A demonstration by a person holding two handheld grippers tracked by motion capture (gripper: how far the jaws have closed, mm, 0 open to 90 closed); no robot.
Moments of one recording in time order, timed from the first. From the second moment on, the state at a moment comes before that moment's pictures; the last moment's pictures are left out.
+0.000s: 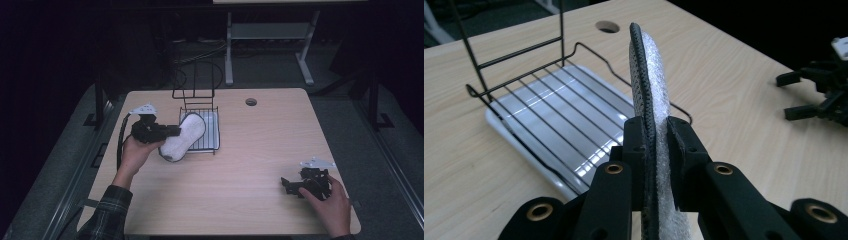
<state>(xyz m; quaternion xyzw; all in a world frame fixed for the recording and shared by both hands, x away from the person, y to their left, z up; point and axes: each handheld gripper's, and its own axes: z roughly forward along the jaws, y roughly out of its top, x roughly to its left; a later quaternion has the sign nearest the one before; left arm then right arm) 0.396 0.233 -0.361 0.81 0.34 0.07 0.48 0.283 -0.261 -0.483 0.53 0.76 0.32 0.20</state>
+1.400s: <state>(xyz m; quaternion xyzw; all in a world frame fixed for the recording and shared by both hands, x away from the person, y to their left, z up) 0.480 0.232 -0.391 0.77 0.42 0.07 0.48 0.283 -0.261 -0.483 0.53 0.76 0.32 0.20</state>
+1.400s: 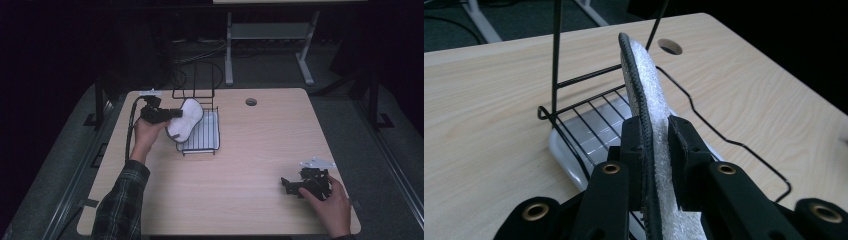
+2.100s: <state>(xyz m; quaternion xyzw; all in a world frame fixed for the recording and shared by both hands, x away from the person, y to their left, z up) 0.484 0.226 -0.403 0.79 0.42 0.12 0.42 0.283 -0.261 -0.483 0.53 0.76 0.32 0.20</state>
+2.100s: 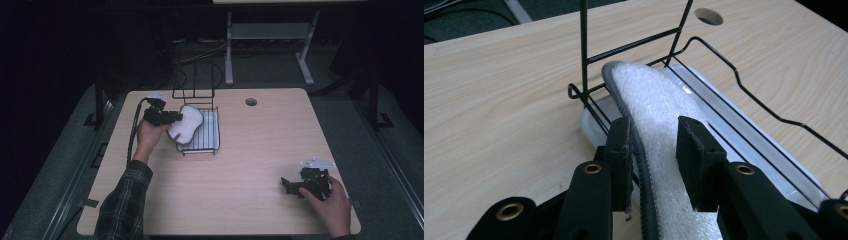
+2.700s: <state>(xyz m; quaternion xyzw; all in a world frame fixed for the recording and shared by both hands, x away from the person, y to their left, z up) 0.461 0.229 -0.407 0.79 0.41 0.11 0.44 0.283 -0.261 -0.483 0.53 0.76 0.32 0.20</state>
